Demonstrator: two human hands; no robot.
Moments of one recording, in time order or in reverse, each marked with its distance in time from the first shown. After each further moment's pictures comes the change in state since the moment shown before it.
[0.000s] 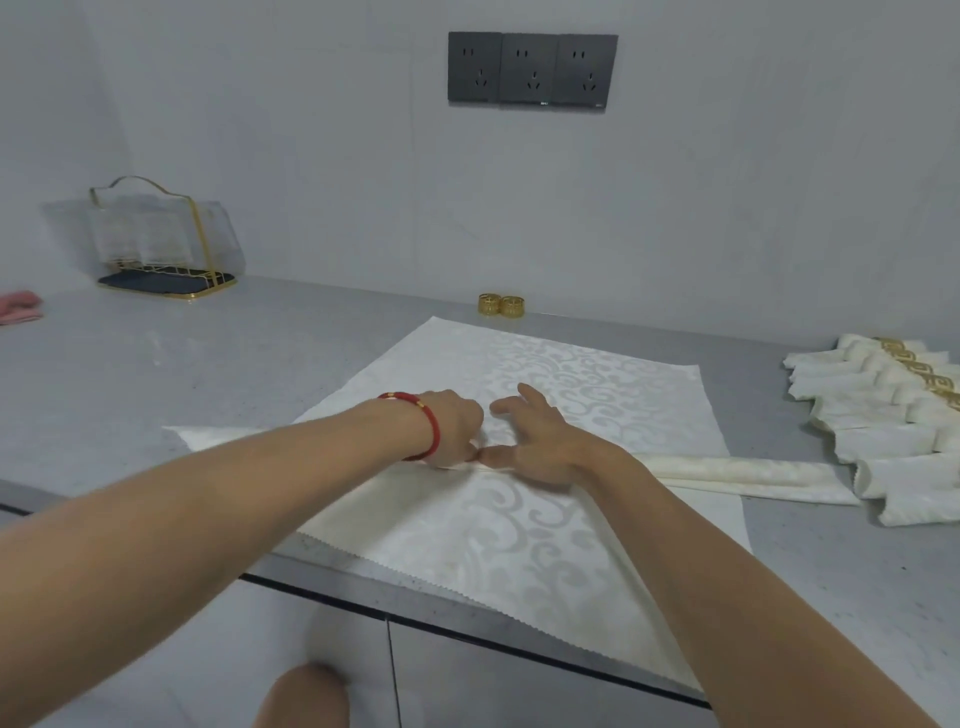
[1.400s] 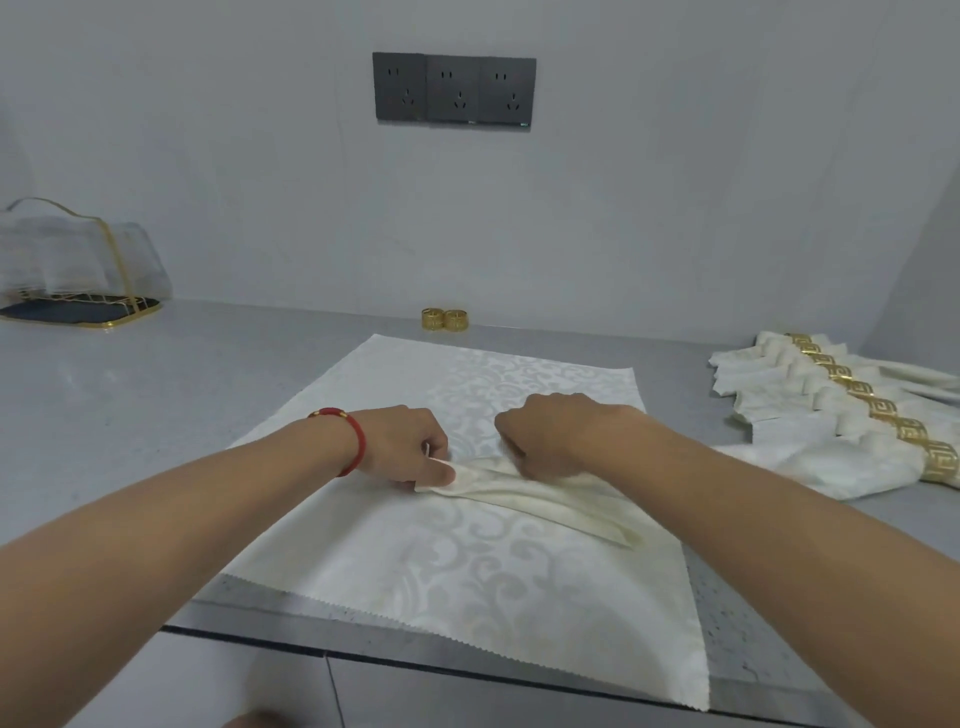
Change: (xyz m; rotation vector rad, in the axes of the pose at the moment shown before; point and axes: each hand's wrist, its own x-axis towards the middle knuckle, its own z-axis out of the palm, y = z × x) left_hand 0.028 -0.005 0.005 -0.261 0.016 0.258; right_hand -0.052 -0.008 -0.068 -0.813 -0.066 0.045
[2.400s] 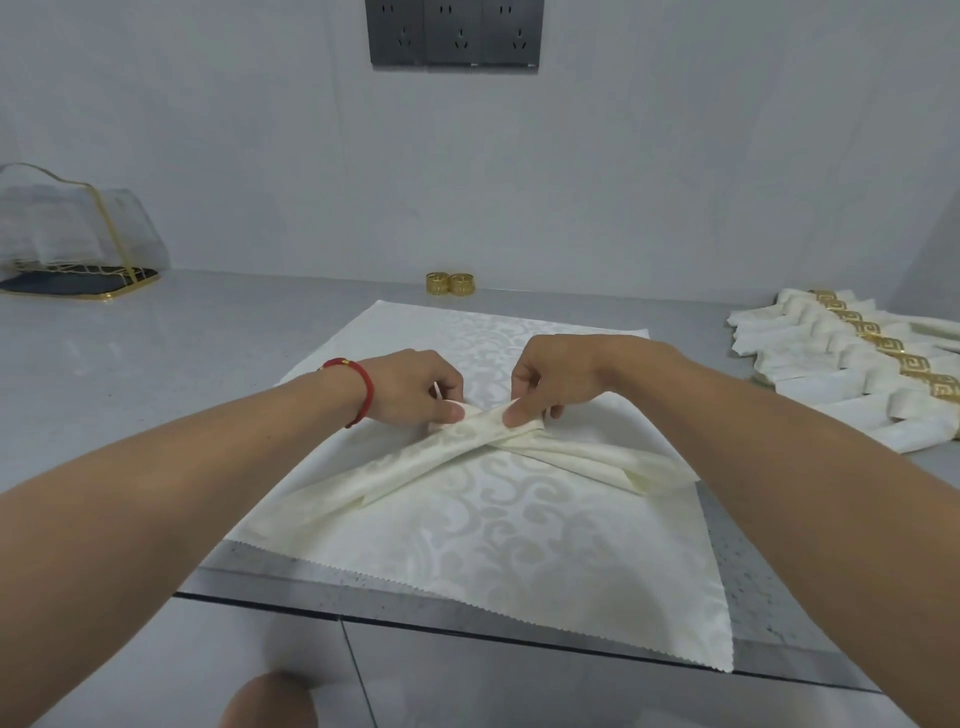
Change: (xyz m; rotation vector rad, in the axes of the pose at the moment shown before) left_hand 0.005 0.002 -0.012 -0.082 0.107 0.040; right_hand 0.042 0.037 0.005 0.594 -0.104 -0.090
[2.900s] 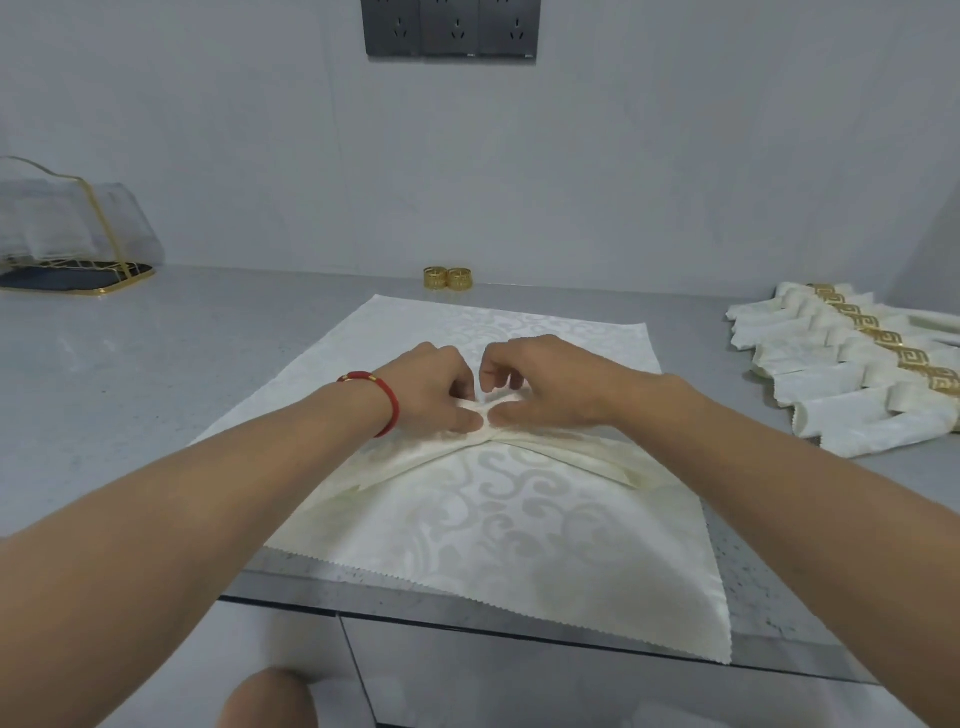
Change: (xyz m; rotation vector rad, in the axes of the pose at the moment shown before) left_hand 0.004 0.020 0.016 0.088 0.144 -0.020; right_hand -0.016 -0.006 0.029 -0.095 0.311 -0.272
